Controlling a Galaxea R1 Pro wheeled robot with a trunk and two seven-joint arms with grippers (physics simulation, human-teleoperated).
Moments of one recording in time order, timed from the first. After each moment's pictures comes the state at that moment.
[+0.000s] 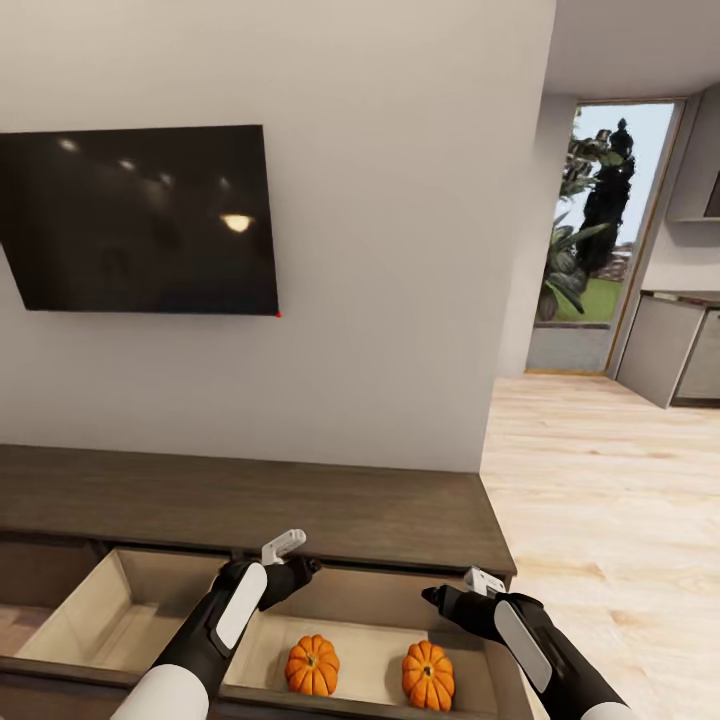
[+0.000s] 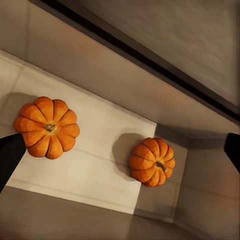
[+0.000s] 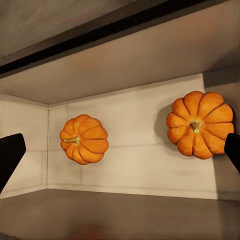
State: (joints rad) left arm -0.53 -0.11 -0.03 -0.77 0.59 0.61 0.22; right arm -0.45 -0.06 0.17 -0.74 -0.66 0.55 0.00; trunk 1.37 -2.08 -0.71
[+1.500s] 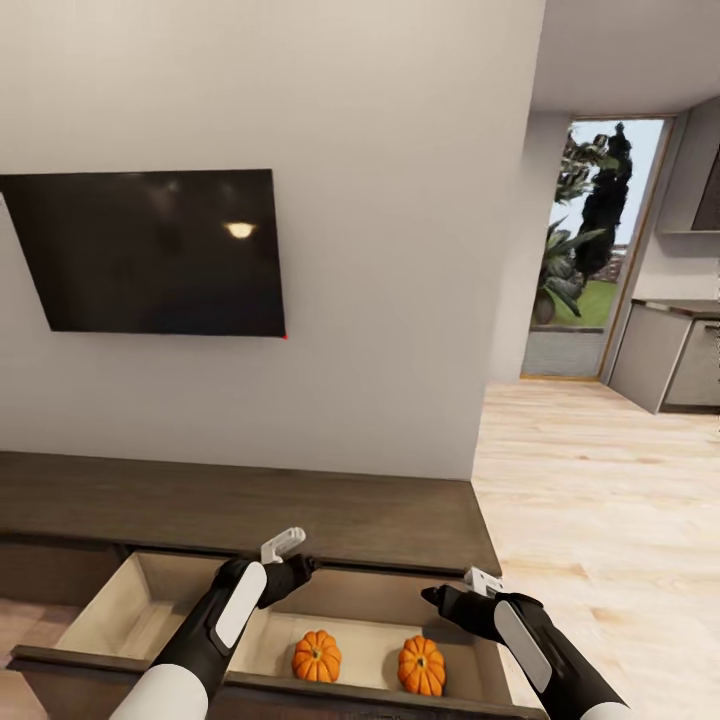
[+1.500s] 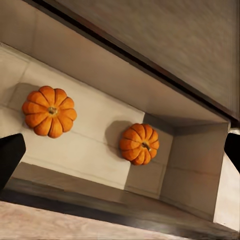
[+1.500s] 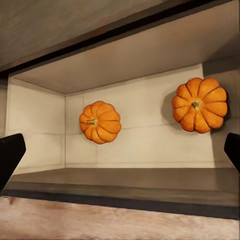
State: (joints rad) left arm -0.53 -0.11 -0.03 -0.78 0.59 0.61 0.22; right arm -0.45 -0.06 0.17 -0.74 -0.67 0.56 0.00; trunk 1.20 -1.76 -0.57
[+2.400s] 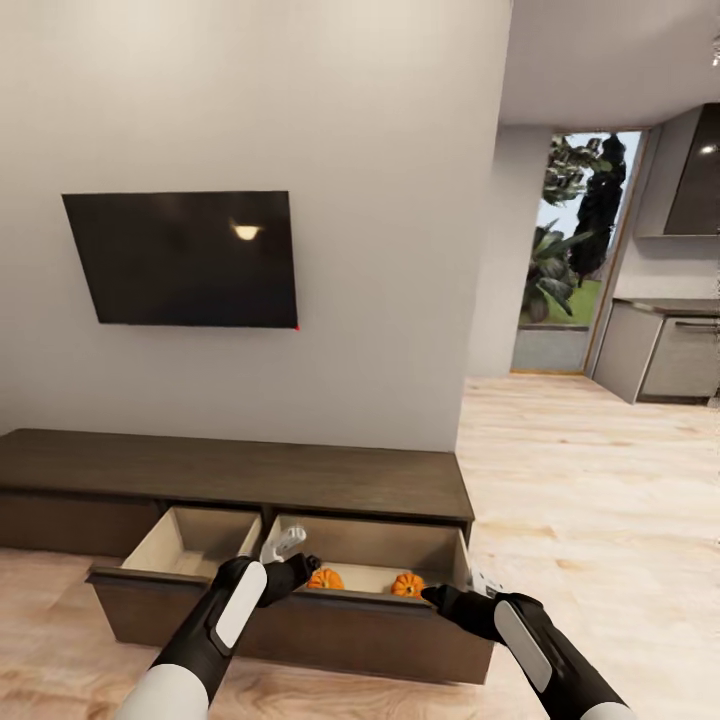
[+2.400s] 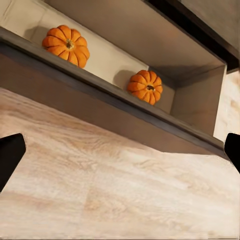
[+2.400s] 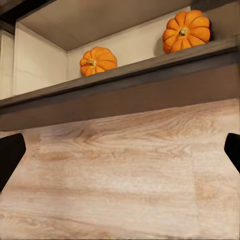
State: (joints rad) left arm -0.53 -0.11 -0.03 -0.78 0.59 0.61 0.21; right arm -0.45 -0.06 0.17 -0.74 -0.68 0.56 0.01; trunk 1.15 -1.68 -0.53
